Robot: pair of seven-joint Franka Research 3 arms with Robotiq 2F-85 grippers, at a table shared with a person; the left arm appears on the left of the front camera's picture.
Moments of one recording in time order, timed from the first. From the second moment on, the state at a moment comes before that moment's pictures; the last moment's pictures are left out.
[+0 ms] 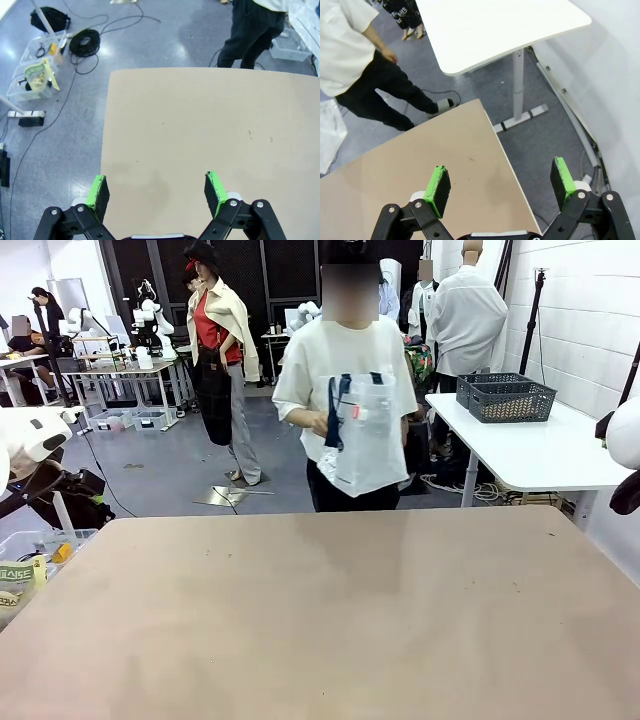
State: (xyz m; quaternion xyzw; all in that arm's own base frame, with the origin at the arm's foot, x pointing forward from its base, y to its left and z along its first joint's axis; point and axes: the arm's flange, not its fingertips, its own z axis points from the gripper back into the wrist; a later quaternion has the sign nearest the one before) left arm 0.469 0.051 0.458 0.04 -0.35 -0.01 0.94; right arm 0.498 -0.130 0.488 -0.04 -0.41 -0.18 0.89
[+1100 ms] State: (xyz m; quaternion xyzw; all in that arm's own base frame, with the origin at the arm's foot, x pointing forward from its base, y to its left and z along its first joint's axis) left arm 0.469 0.051 0.458 0.04 -0.35 -0.01 0.94; right arm 0.498 -0.130 0.488 -0.04 -0.41 -0.18 0.89
